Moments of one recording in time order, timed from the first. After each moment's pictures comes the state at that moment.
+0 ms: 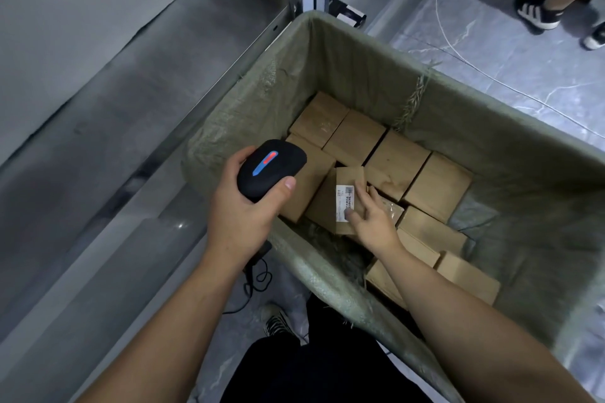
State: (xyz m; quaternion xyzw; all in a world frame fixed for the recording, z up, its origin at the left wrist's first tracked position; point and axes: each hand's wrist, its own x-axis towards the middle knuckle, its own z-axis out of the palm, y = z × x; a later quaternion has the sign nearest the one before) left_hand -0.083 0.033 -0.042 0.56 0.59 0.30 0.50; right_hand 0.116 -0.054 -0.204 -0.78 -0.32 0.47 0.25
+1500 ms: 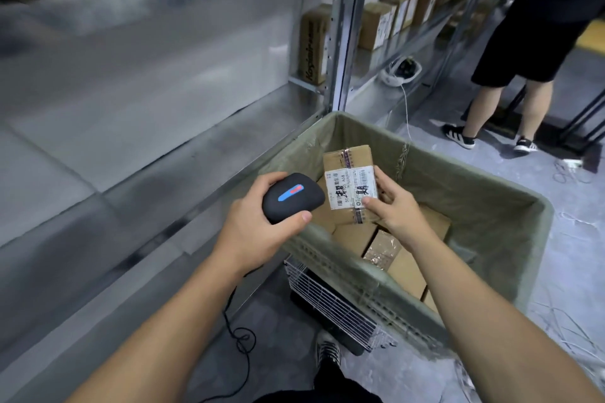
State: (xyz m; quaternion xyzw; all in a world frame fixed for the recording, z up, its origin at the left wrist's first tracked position) left_hand -0.230 -0.070 0.053 0.72 0.45 0.33 0.42; right_hand 0.050 -0.100 -0.025 -0.68 -0.41 0.38 0.48
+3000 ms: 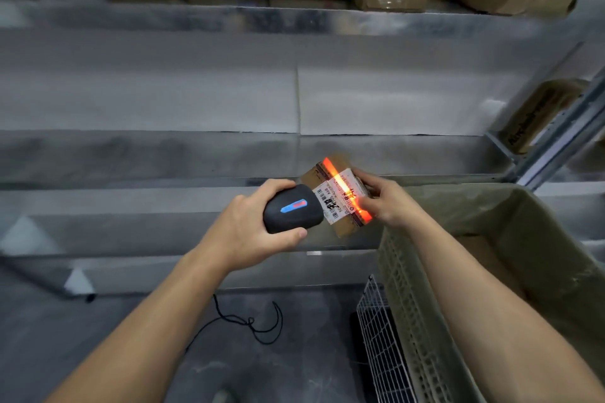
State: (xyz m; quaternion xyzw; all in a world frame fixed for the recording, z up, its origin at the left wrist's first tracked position) left_hand -0.357 -0.252 0.084 0.60 0.68 0.35 0.21; right_hand -0.138 -0.046 0.040 -0.45 -0.78 0.41 0.14
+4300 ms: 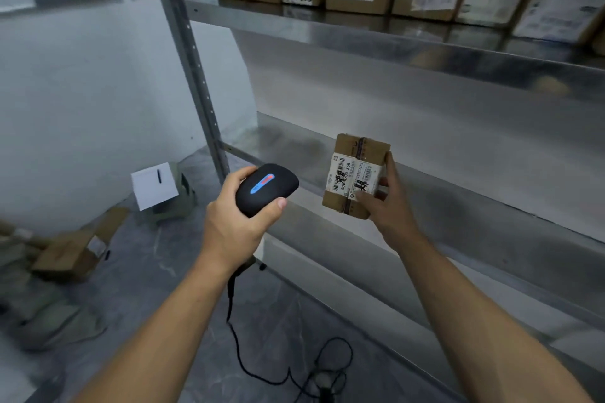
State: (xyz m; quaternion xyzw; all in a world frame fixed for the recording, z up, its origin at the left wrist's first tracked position) left_hand -0.792 -0.517 0.080 0.19 0.79 0.58 -0.03; right_hand -0.733 -0.253 0.032 -0.19 -0.74 0.60 0.23
